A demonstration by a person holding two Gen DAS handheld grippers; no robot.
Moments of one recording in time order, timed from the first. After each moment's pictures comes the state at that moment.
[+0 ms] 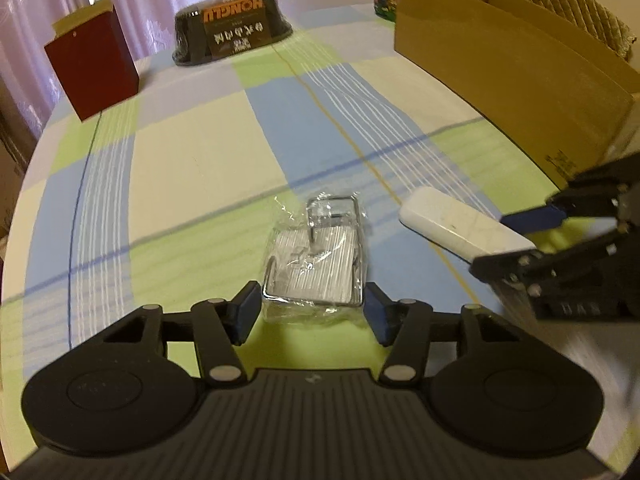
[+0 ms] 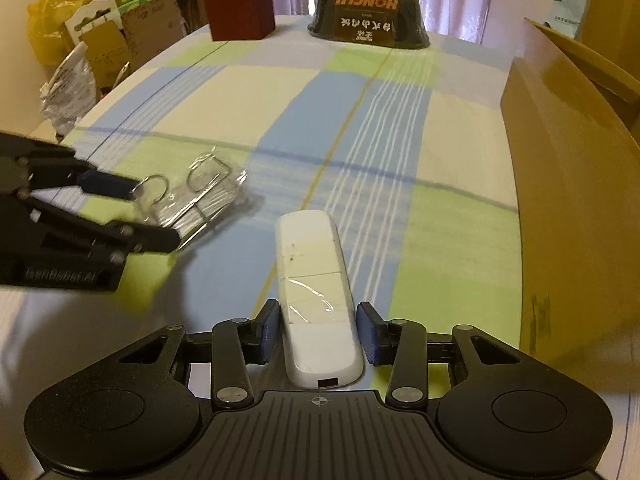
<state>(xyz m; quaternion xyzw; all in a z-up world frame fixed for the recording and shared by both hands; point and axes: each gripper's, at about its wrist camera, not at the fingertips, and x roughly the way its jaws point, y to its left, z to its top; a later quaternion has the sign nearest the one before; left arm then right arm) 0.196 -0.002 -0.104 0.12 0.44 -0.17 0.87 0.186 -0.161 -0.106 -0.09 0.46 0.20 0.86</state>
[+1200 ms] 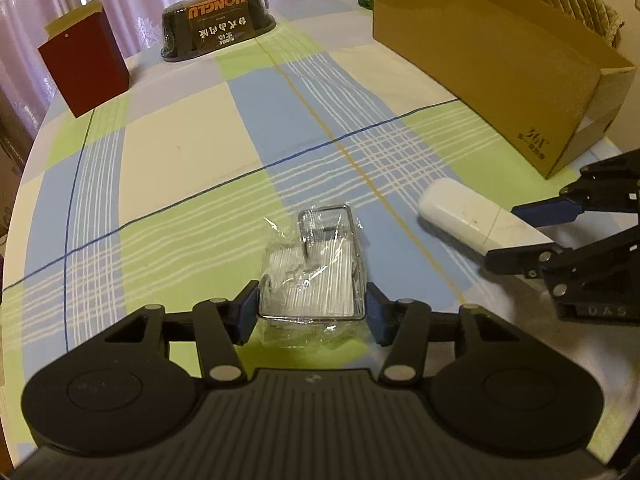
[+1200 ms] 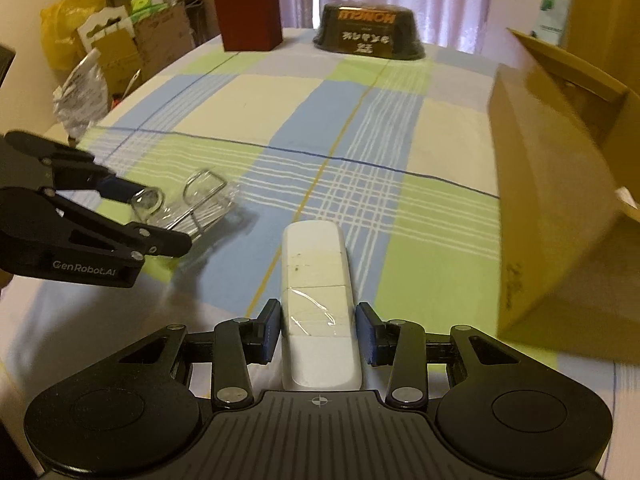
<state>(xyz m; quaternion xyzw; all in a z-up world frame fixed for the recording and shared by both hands) 0.173 -0.013 -0.094 0.13 0.45 -0.17 0.86 0.154 -0.185 -0.084 -0.07 0.45 0.21 0.87</state>
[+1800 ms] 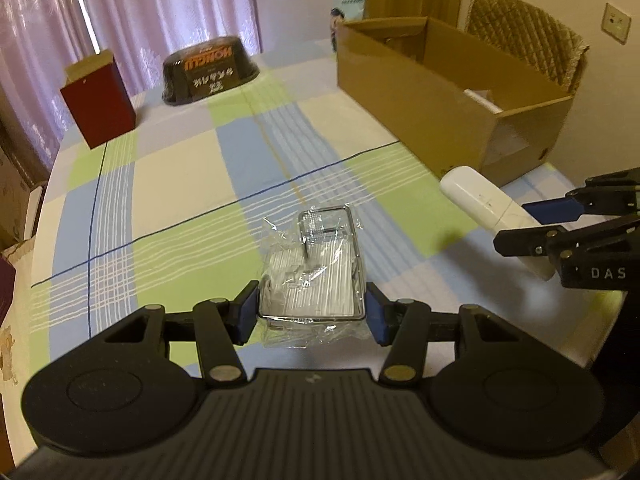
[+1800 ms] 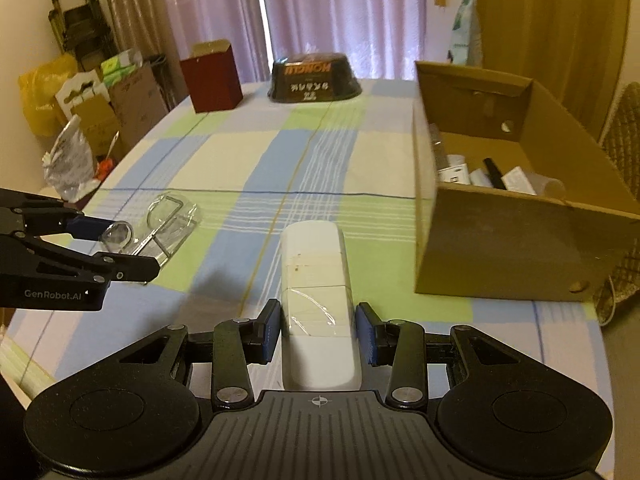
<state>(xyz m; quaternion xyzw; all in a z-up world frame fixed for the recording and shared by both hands) 0.101 -0.039 -0.020 0.12 0.42 -0.19 0.88 0.085 -0.237 -0.011 -0.01 0.41 0.16 0.90</state>
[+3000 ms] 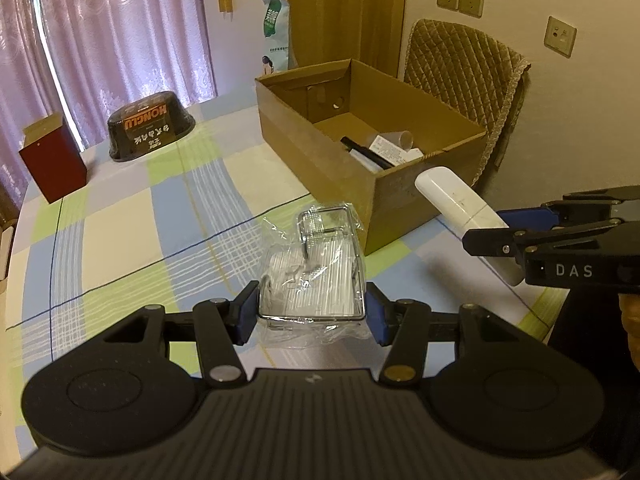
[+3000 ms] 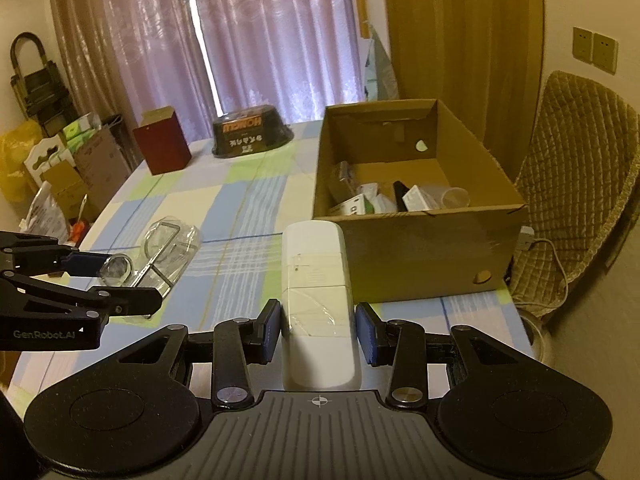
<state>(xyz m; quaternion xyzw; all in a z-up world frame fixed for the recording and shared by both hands) 0.077 -0.119 0.028 0.12 0.38 -0.24 0.88 0.053 -0.310 0.038 0.04 0.36 0.09 0.93</state>
